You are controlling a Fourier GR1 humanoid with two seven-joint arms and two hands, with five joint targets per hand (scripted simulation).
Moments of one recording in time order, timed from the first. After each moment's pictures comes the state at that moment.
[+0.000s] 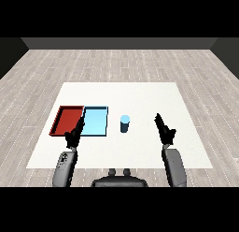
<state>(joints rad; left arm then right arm) 0.01 0.09 -0.01 -1.53 0.00 -0.02 -0.01 -0.04 -0.08 -0.02 -1.55 0.02 0.05 0.00</state>
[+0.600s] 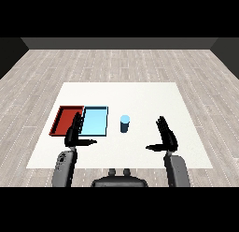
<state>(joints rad) 0.00 0.06 0.01 -1.62 0.01 -0.03 -0.21 0.08 -0.06 -0.04 -1.68 -0.14 0.19 -0.13</state>
